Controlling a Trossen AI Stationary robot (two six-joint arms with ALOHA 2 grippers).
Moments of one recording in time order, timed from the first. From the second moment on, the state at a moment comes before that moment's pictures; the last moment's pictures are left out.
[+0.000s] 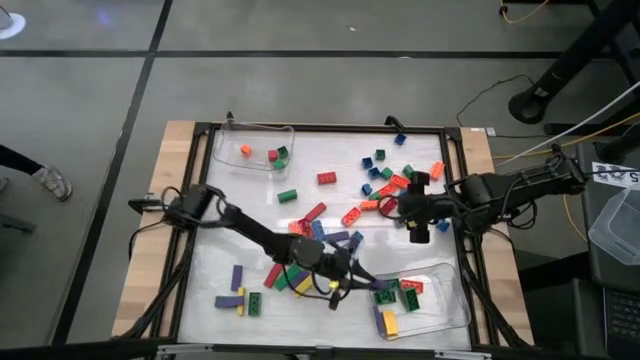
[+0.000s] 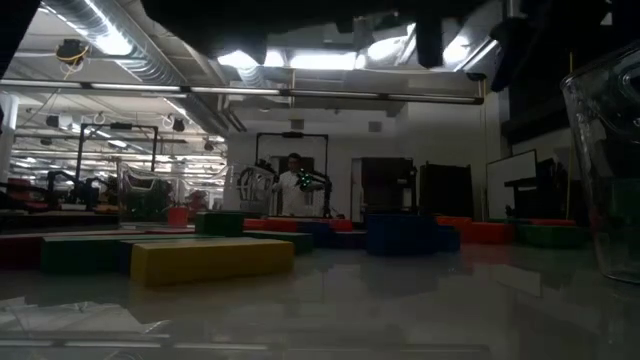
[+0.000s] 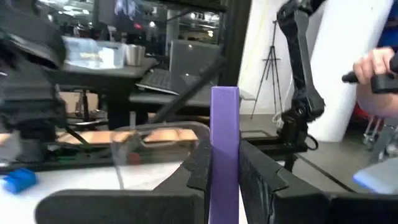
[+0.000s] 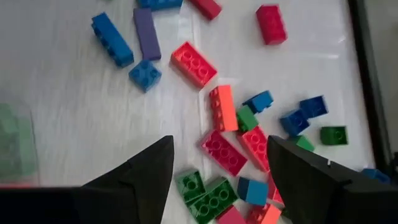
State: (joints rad) left arm -0.34 2.16 1.30 0.92 -0.01 -0.10; right arm 0.27 1.10 1.05 -1.02 0.33 0.15
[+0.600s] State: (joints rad) left arm -0.36 2.30 1.46 0.83 -0.07 0.01; right arm 0.25 1.10 1.04 -0.90 0.17 0.14
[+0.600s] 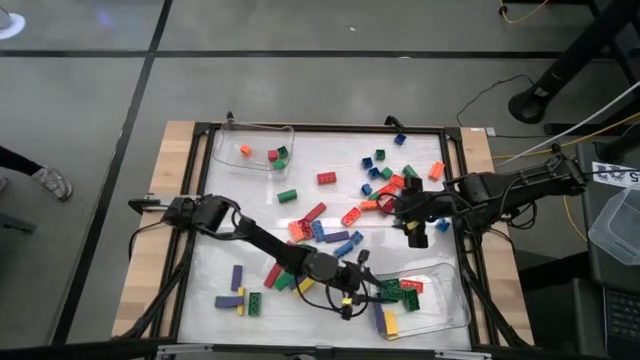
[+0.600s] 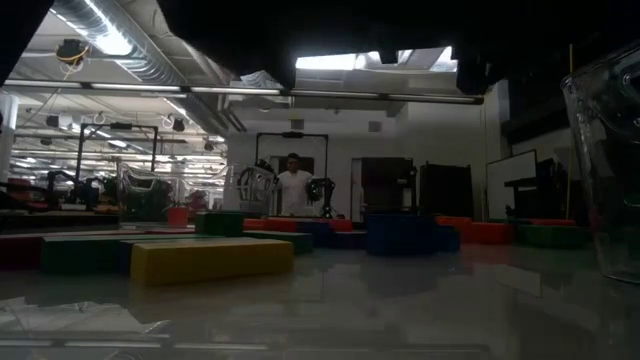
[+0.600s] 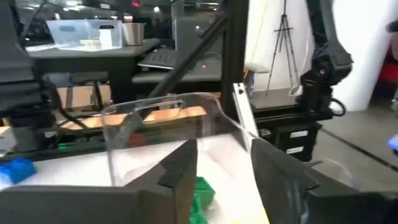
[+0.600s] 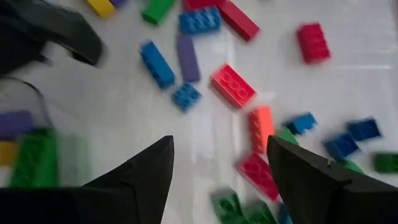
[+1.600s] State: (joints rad) left arm -0.27 1.36 1.07 -0.20 -0.28 -0.04; right arm 0.20 1.68 0.95 -0.25 0.00 -0.14
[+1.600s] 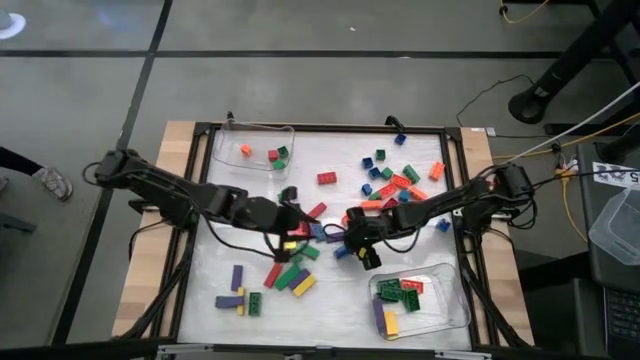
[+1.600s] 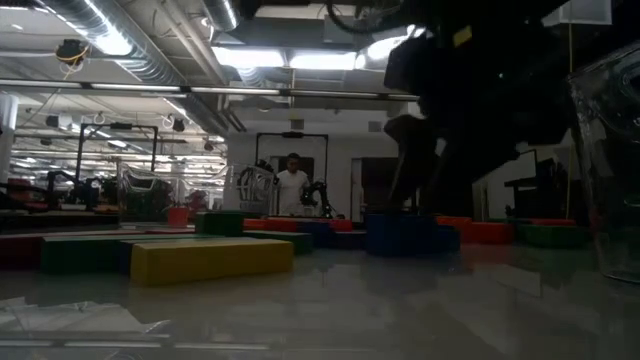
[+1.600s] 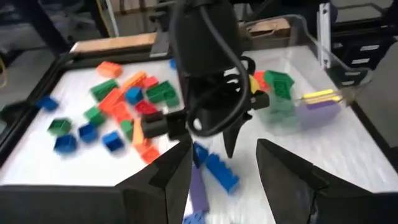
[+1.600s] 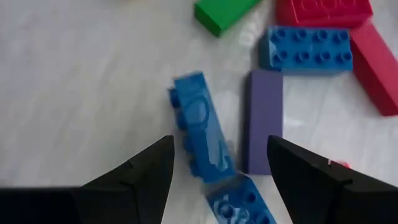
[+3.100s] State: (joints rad) left arm -0.23 1.26 0.89 -0.20 -0.30 -0.12; right arm 0.16 1.83 0.95 -0.13 -0.13 -0.14
